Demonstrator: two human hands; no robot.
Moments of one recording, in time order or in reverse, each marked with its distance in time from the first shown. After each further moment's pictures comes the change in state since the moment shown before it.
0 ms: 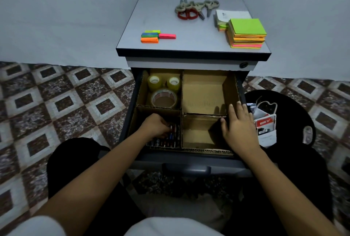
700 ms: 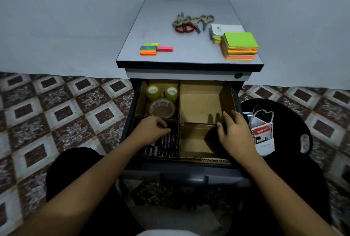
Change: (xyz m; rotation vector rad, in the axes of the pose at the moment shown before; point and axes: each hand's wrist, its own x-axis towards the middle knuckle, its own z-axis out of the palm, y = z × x) left_hand -0.030 0.017 -0.023 0.231 0.098 0.280; right_hand 0.001 -0.007 -0.015 0.170 0.063 -0.012
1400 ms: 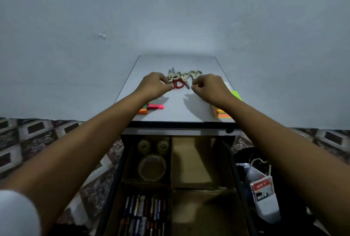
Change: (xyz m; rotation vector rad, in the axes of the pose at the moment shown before) left_hand 0.119 0.156 -0.143 -0.034 0.375 0.270; right_hand 0.201 -0.095 -0.131 0.174 0.105 -0.255
